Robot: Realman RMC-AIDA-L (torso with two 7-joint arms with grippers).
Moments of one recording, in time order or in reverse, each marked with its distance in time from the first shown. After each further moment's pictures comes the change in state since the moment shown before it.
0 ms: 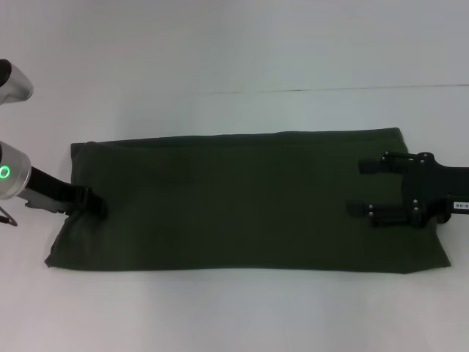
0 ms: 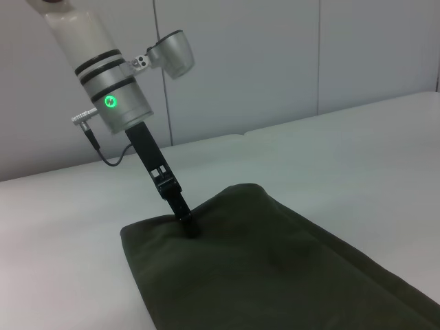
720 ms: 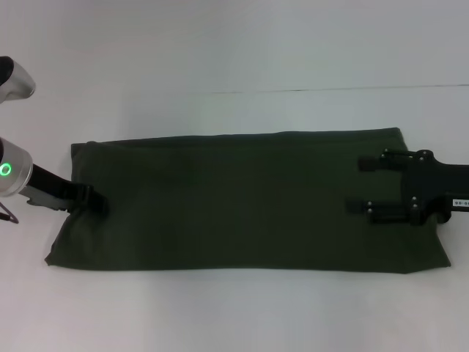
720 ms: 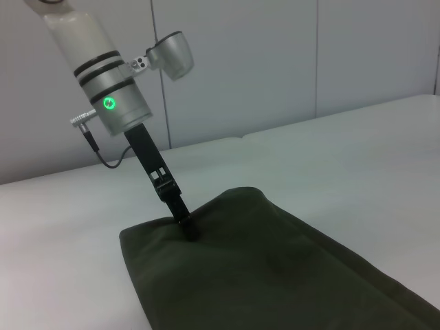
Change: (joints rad) left arm -0.008 0.001 0.000 0.001 0.000 0.007 0.008; right arm 0.003 0.001 0.002 -0.001 0.004 0.001 0.004
